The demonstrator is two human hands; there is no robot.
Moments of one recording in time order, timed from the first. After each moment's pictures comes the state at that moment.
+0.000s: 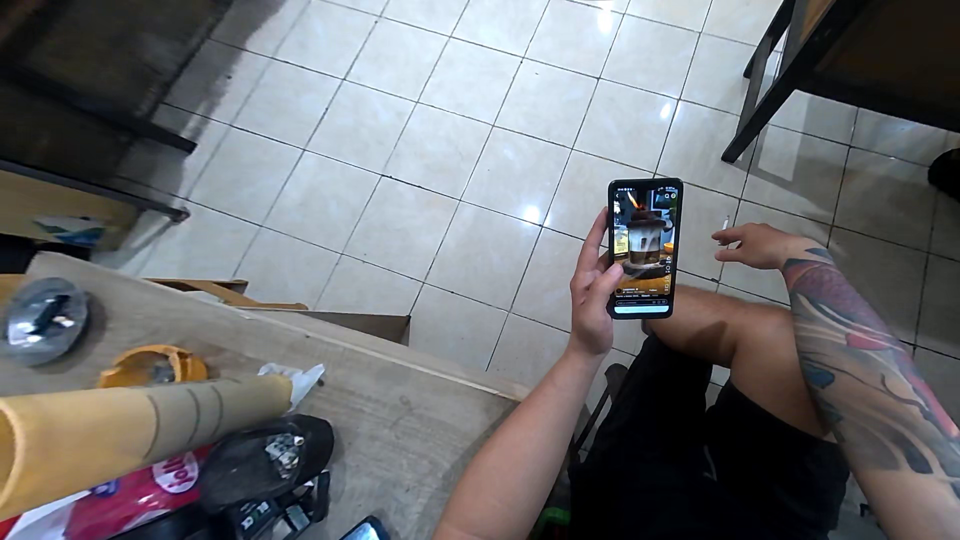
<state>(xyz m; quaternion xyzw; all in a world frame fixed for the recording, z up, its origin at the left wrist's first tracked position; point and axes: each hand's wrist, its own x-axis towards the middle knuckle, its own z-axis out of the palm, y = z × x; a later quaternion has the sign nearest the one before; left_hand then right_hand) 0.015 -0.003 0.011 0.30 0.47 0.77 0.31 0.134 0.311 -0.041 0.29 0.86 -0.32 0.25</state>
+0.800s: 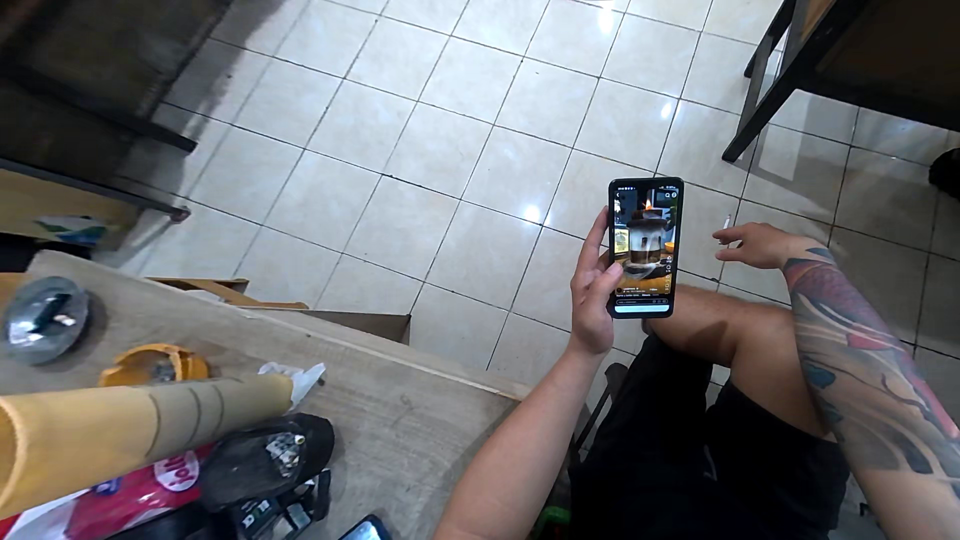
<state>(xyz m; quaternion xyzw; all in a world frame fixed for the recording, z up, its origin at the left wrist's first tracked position) 0.015 -0.003 0.011 0.30 0.47 0.77 0.31 0.134 0.312 -0.042 0.29 0.87 -0.32 0.25</state>
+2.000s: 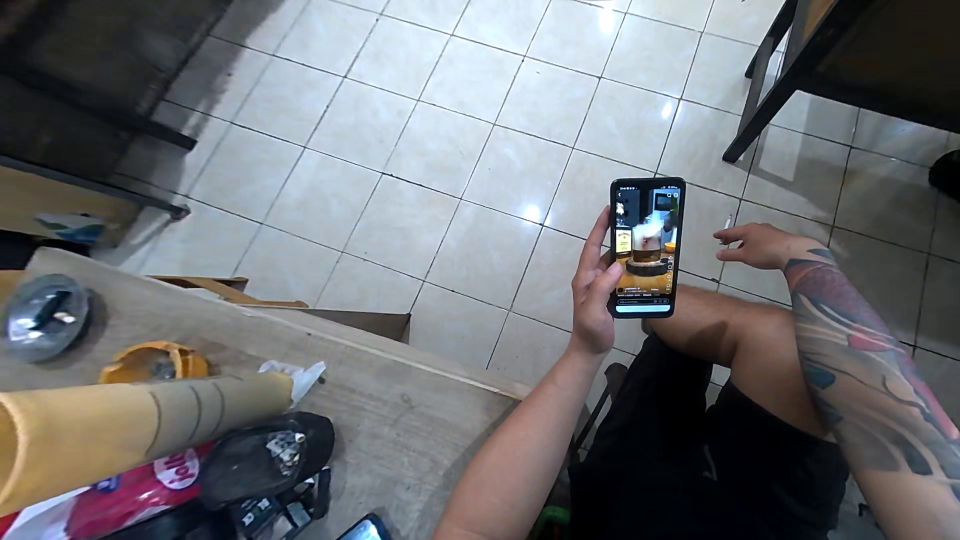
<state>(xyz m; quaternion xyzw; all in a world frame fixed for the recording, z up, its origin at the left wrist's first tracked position) 0.015 -0.004 0.011 0.30 0.47 0.77 0.31 0.135 0.312 -0.042 0.30 0.86 -0.32 0.25</state>
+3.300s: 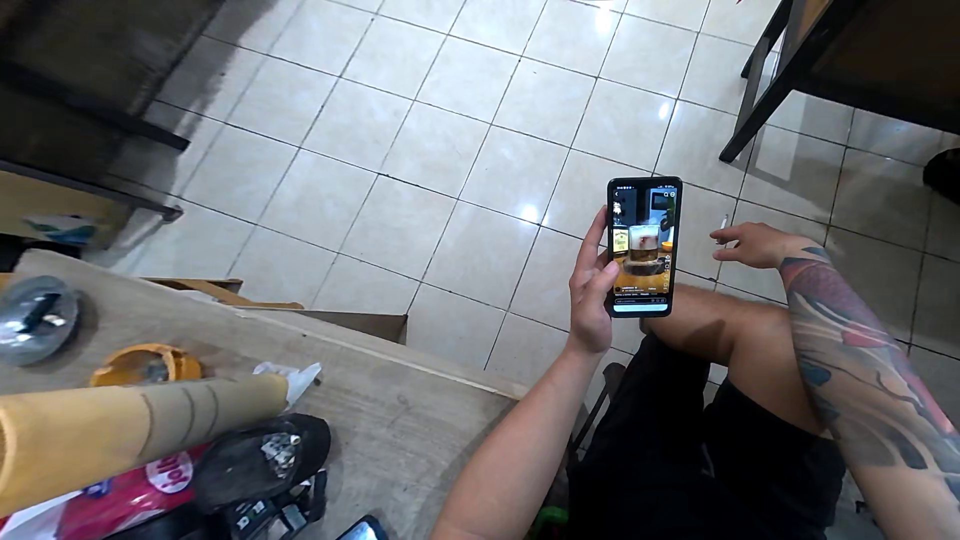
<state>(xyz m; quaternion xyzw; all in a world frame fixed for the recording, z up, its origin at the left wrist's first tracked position) 0.015 -0.004 0.011 0.31 0.48 0.76 0.32 0.136 0.313 -0.046 0.30 0.86 -0.32 0.25</state>
